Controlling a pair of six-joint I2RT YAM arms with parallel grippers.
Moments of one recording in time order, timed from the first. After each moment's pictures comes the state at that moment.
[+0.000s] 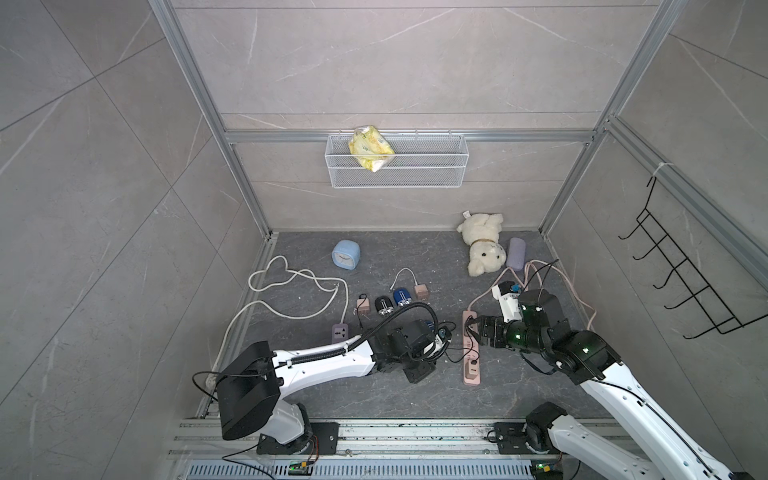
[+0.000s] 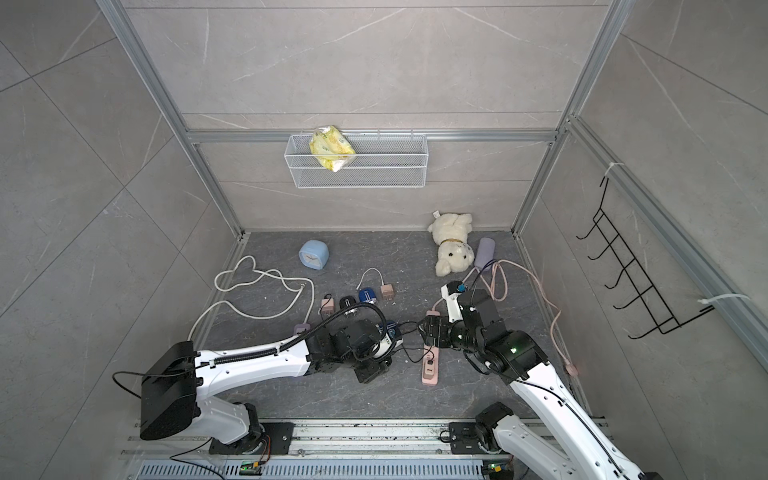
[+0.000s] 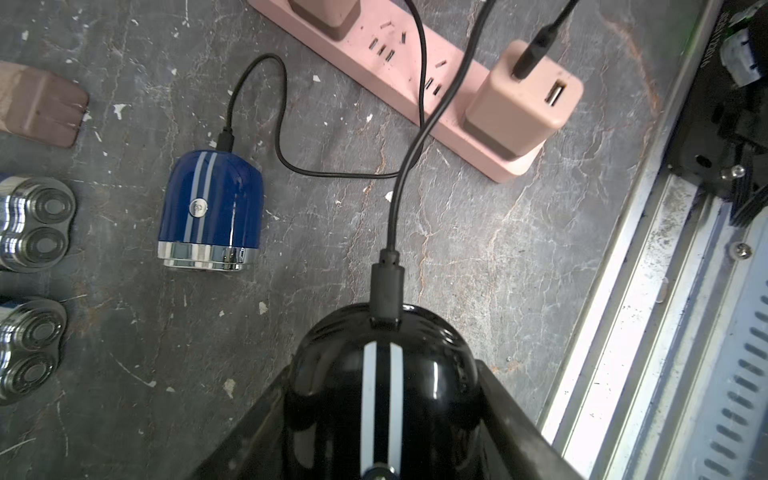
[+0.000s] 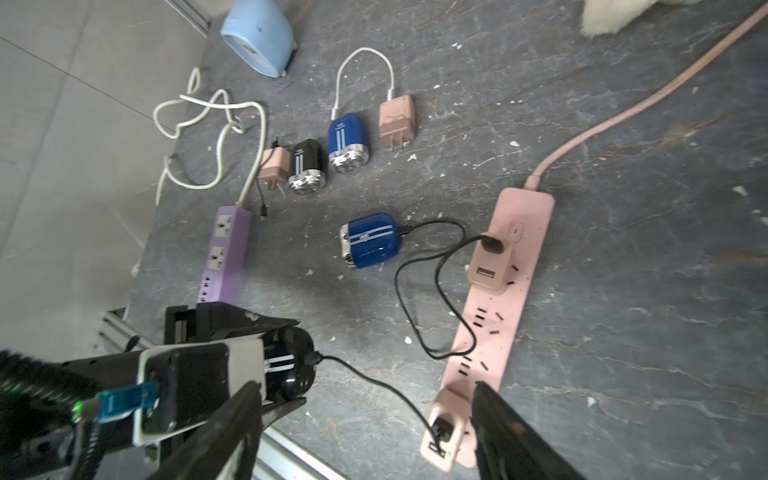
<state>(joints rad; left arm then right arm) -1.14 1.47 0.98 -0.49 0.02 0.01 0.48 0.82 0.90 -0.82 -0.24 0.48</state>
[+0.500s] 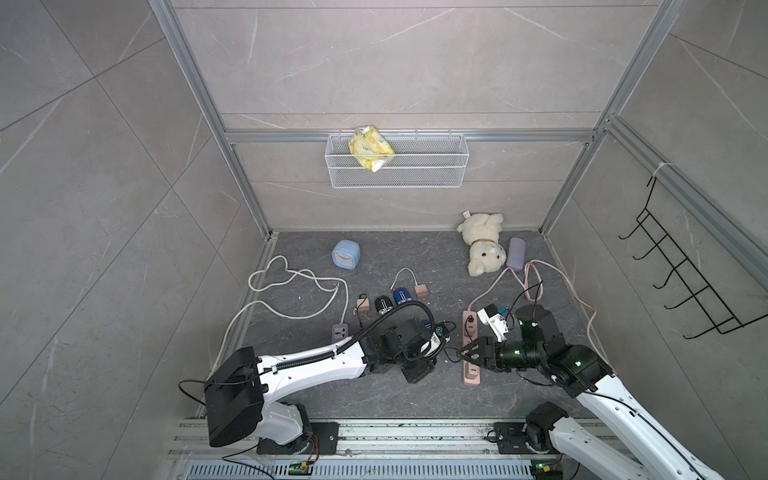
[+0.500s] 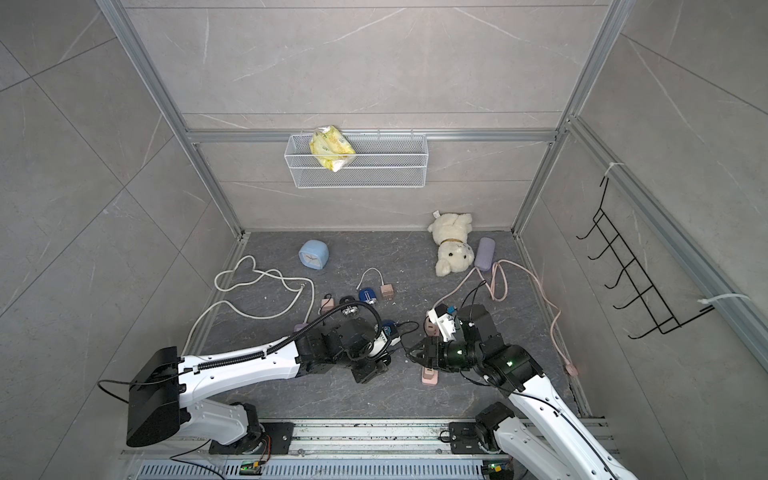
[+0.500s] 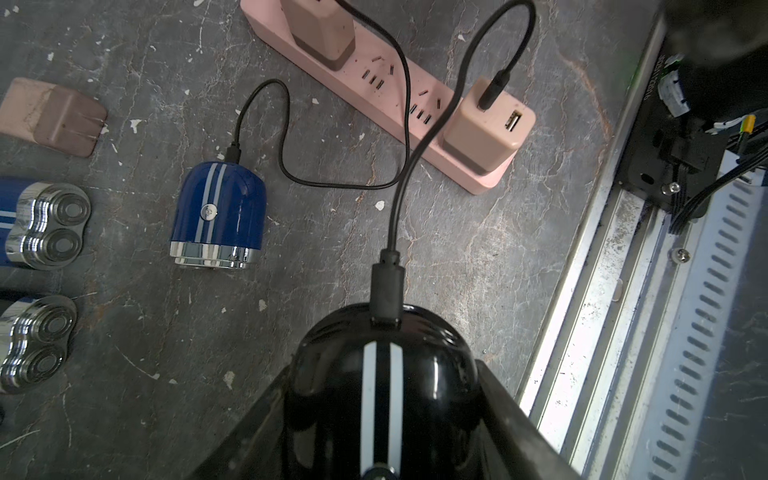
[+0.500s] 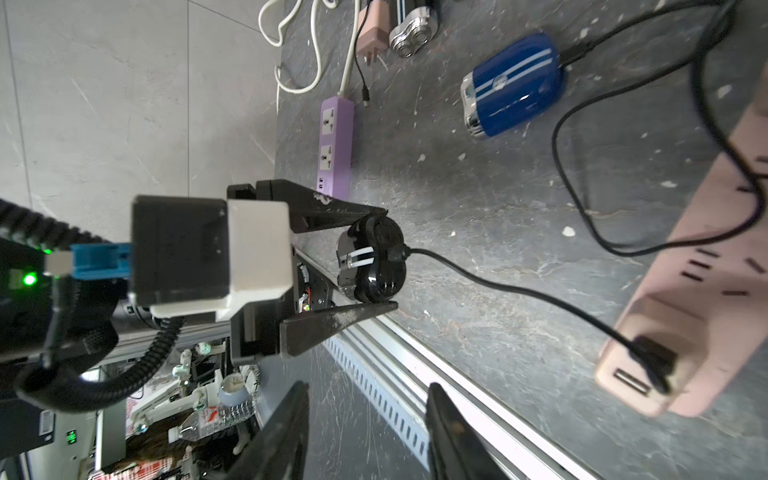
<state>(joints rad) -1.14 1.41 0.97 -0.50 0.04 -0.01 0.48 0.73 0.68 -0.71 -0.68 0.72</state>
